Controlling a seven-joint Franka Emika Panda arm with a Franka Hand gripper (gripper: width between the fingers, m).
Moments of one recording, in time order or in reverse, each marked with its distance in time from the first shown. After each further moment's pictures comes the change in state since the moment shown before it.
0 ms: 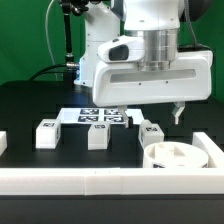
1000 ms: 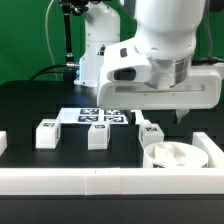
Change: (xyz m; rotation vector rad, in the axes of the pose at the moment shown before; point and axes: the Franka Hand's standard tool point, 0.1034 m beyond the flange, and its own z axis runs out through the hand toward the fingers) arm -0.016 -0.008 -0.001 -0.016 -0.509 0.032
